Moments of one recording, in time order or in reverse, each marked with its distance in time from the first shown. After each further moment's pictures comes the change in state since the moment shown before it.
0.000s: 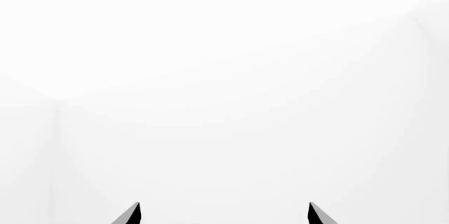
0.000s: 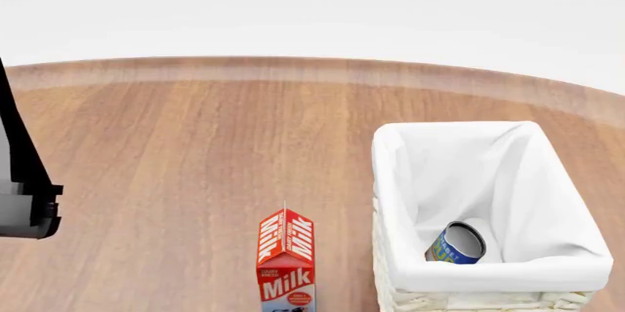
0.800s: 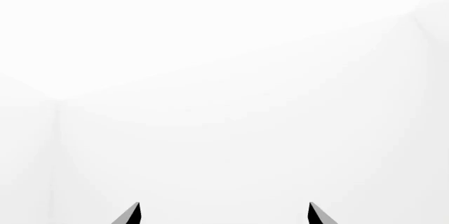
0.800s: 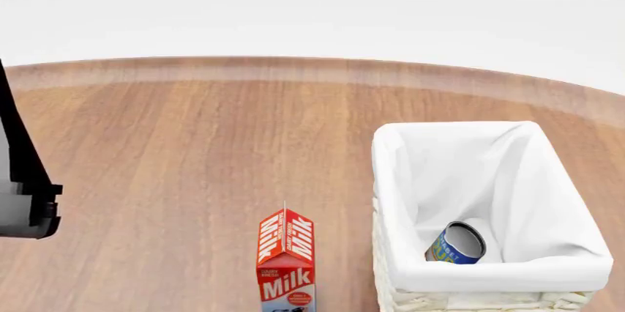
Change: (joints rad) left arm -0.001 0.017 -0.003 0.003 0.022 -0.001 0.024; right arm -0.058 -0.032 -0.033 0.111 -0.136 -0.065 -0.122
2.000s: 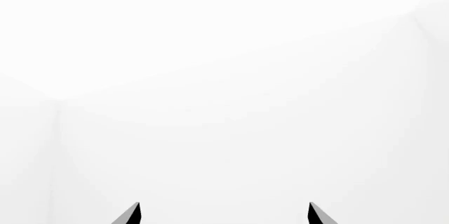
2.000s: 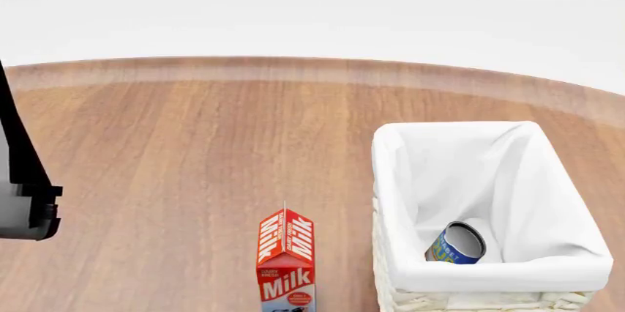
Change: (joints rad) left arm 0.009 0.017 -0.009 -0.002 0.012 0.009 0.019; right arm -0.035 -0.053 -0.029 0.151 -0.121 -0.077 -0.108
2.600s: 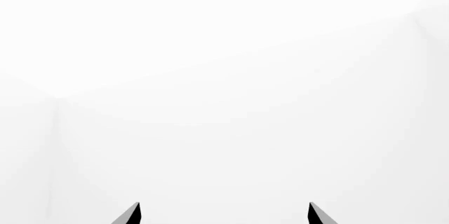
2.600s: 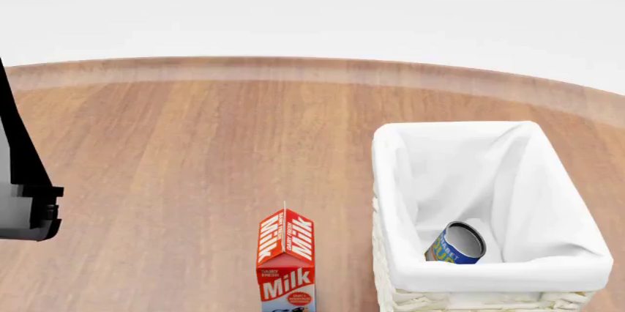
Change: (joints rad) left arm 0.005 0.001 -0.004 -0.004 -0.007 0.009 -0.002; right arm 0.107 0.102 0.079 -0.255 0.148 0.025 0.169
